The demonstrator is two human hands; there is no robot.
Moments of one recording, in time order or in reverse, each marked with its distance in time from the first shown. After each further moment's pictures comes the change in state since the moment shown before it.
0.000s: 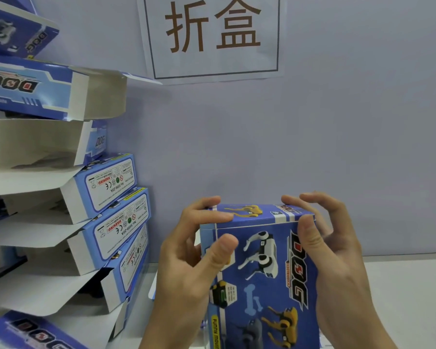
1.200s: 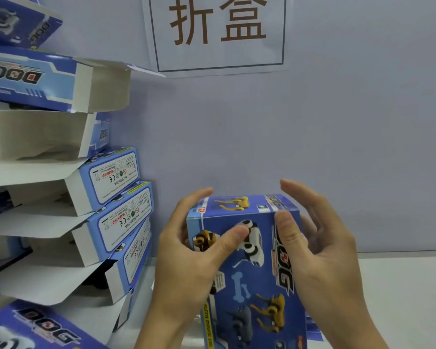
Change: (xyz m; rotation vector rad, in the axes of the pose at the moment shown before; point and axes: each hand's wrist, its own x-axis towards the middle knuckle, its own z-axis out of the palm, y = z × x) left_hand 0.002 -0.004 -0.003 0.123 0.099 -0.062; right_hand -0.005 0.009 0.011 -0.367 0.011 -0.107
